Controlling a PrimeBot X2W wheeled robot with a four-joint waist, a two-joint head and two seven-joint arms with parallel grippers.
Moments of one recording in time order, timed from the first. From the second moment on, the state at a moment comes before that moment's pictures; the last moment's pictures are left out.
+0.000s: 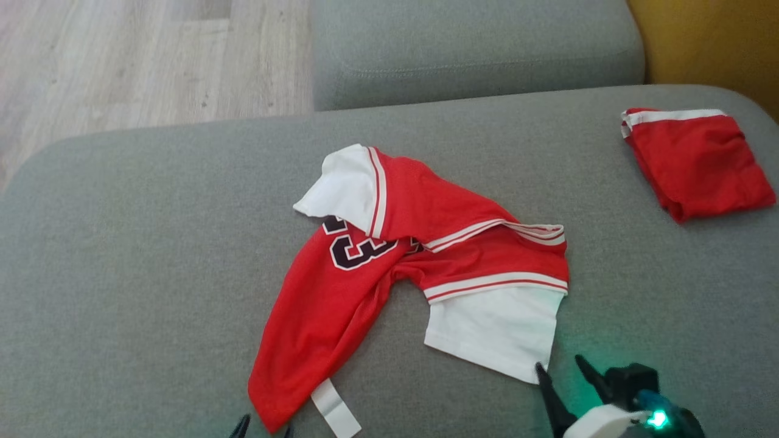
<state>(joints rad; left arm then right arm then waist) 0.26 0.12 -0.23 0.32 -0.11 -0.12 -0.23 0.09 -0.04 0.14 0.41 0.10 0.13 -0.01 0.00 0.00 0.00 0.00</state>
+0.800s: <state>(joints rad) 0.09 0.12 -0.29 0.53 -0.09 -0.12 -0.26 -0.03 -0.05 0.23 0.48 0.14 0.13 0.05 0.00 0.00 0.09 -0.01</state>
